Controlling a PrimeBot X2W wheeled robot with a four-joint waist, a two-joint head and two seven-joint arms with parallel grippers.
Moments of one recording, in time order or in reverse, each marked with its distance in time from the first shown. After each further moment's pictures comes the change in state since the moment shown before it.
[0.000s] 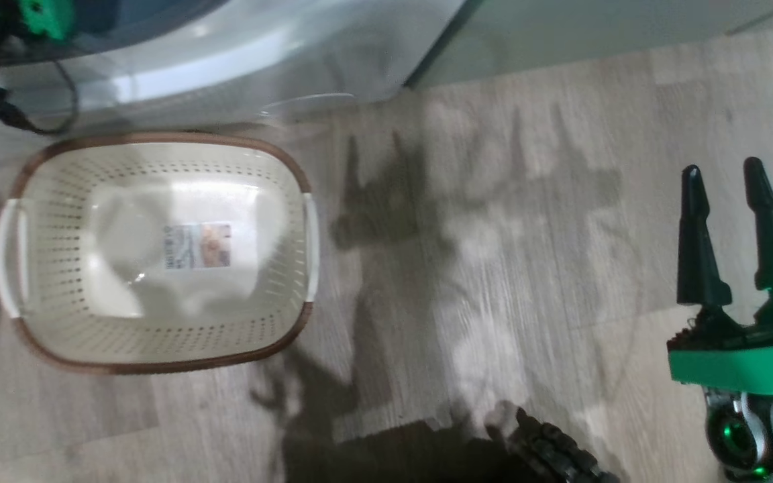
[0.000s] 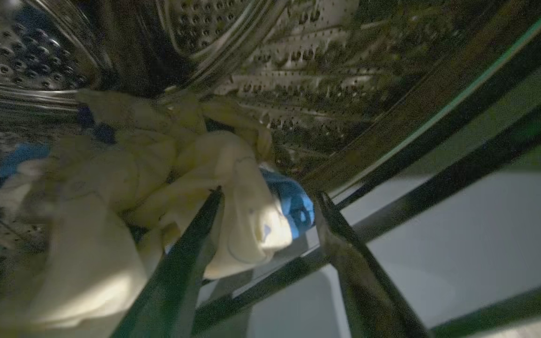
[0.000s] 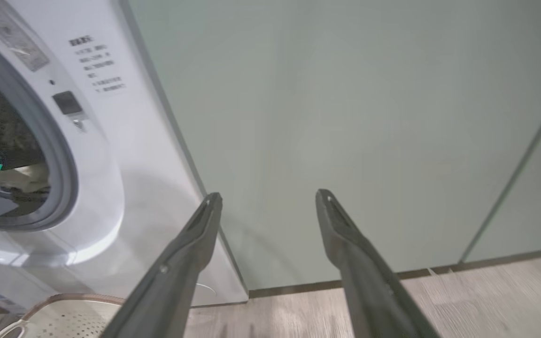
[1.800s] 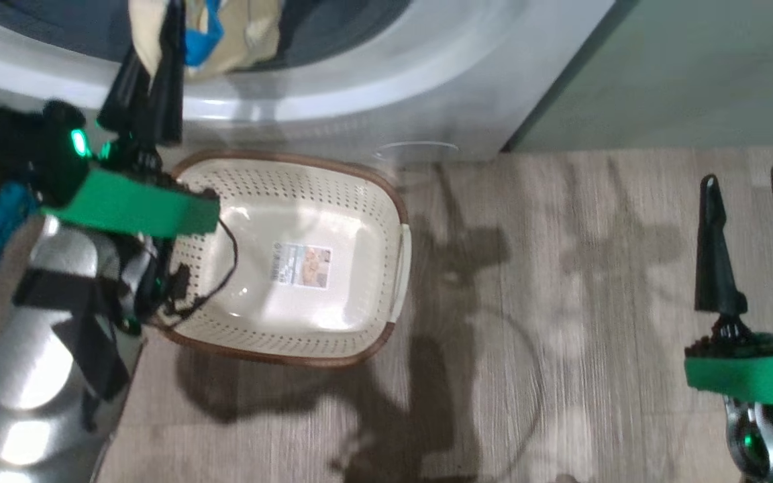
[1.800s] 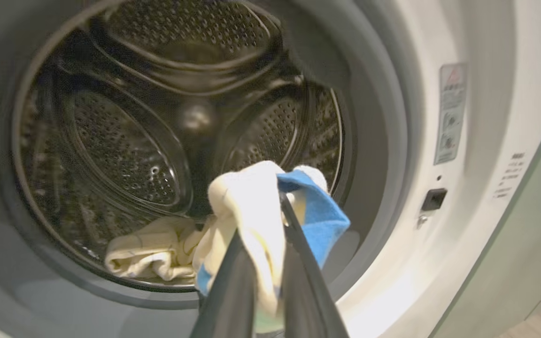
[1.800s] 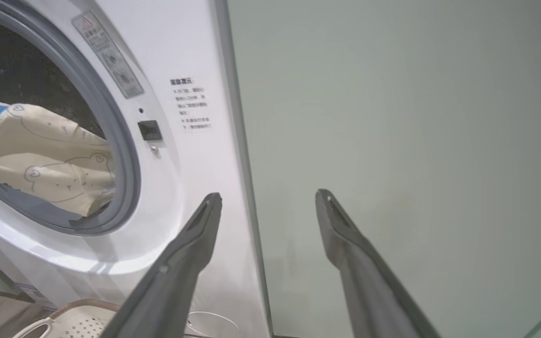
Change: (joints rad) left arm 0.639 -0.129 0.045 -0.687 -0.043 0.255 -0.543; right arm 0.025 0.000 -0.064 -0.010 -0.153 0.000 0.000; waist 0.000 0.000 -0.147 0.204
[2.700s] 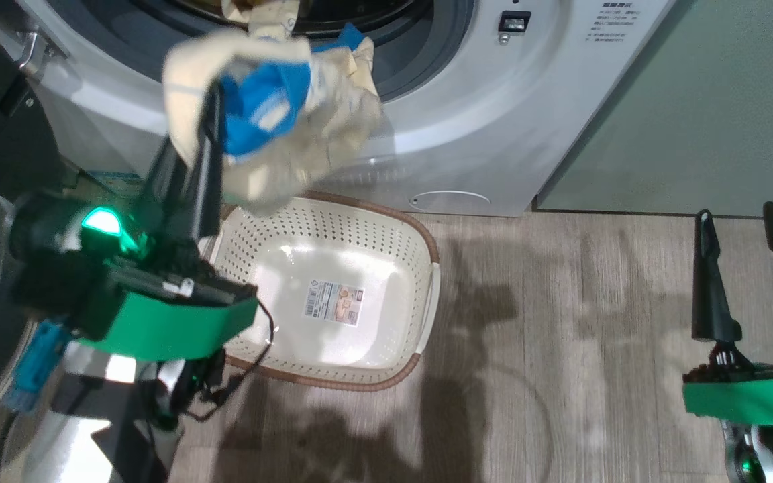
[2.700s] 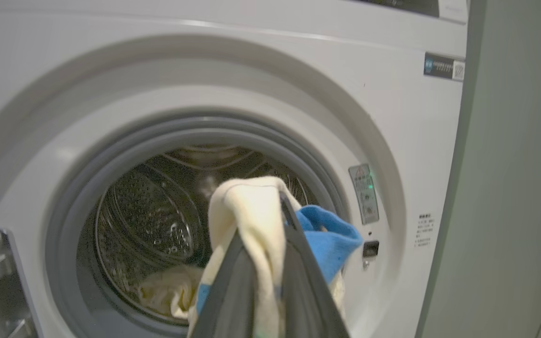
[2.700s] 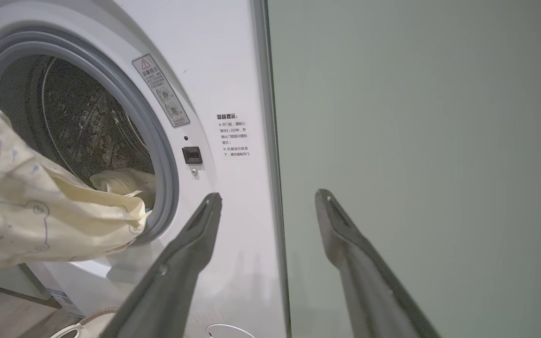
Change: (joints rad) left arm 0.243 -0.122 0.053 -0.283 0.153 -0.026 -0.036; right arm 0.068 0.000 -0.013 0.011 -0.013 0.000 0.000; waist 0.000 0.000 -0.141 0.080
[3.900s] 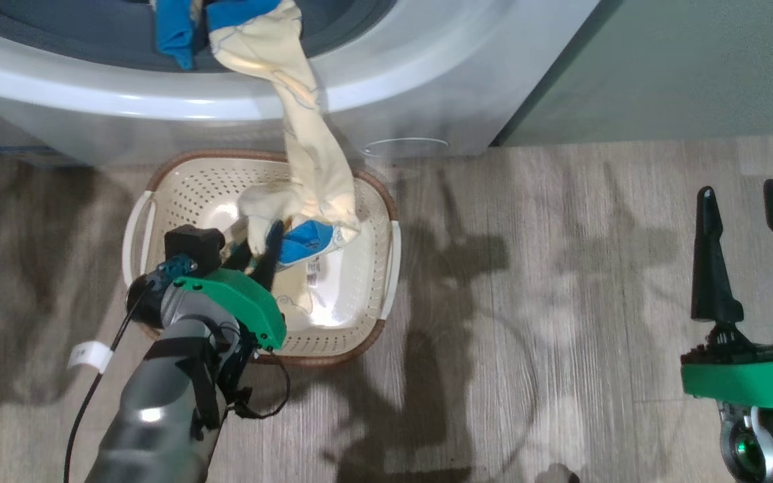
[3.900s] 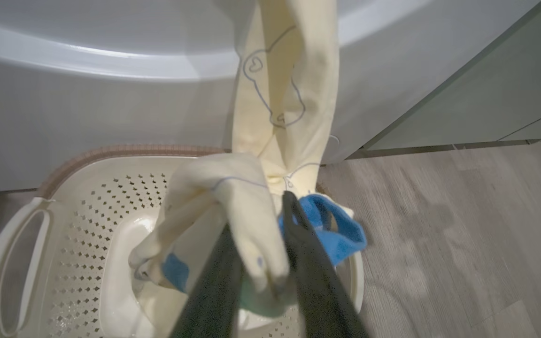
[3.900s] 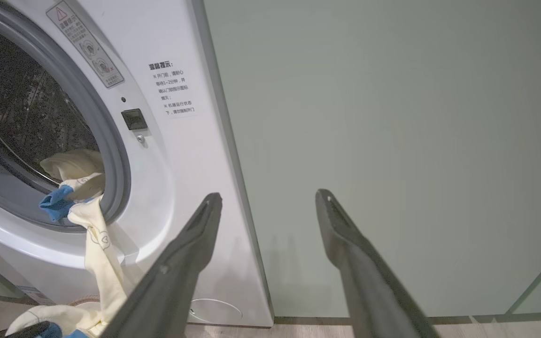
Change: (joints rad) left arm -0.254 -0.137 -0.023 1.111 -0.030 -0.185 0.002; right arm -0.046 0.000 0.023 0.001 0.065 0.000 0.000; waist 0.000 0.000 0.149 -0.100
